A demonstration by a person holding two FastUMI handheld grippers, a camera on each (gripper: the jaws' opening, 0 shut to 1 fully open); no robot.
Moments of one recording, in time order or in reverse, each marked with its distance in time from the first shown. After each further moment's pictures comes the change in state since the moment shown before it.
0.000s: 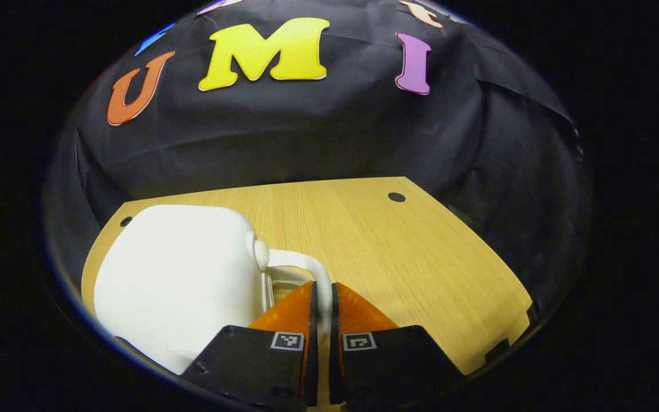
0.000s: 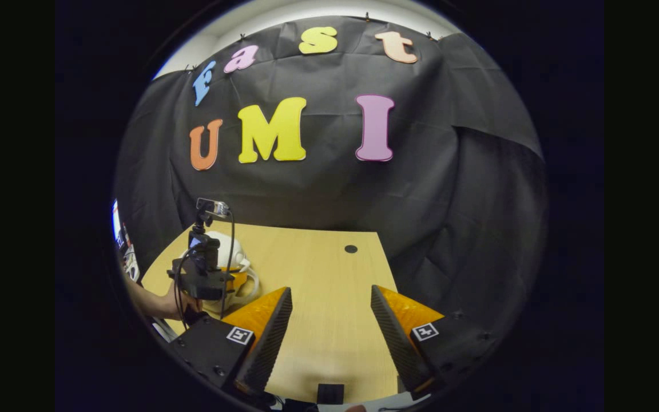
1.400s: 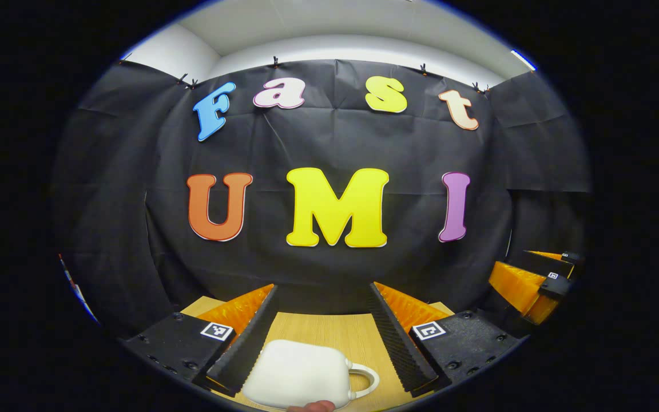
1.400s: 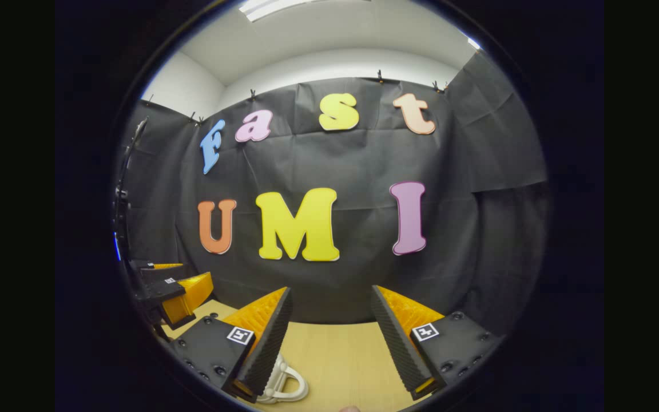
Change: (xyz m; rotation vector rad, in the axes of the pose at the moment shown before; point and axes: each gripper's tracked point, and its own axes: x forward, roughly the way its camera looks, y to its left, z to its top) left arm -0.242 0.103 0.240 -0.052 -0.581 0.240; right arm 0.034 0.148 0.199 0.075 -0.480 0.035
